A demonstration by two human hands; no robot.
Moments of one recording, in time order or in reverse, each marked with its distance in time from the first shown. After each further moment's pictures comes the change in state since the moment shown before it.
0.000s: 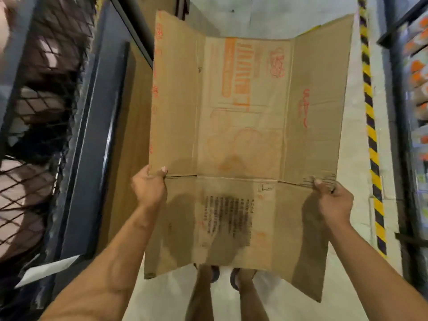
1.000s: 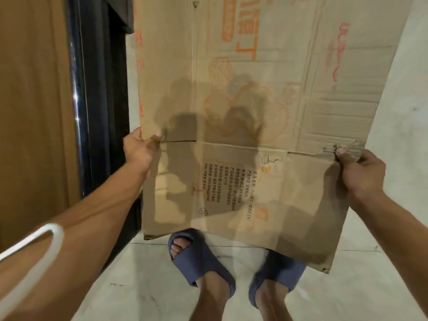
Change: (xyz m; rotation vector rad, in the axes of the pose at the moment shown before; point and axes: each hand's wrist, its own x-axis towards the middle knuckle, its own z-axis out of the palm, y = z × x) left_hand 0.249 -0.343 0.201 0.135 -0.182 -0.159; right_hand 0.182 0.322 0.221 -0.131 0.011 0.180
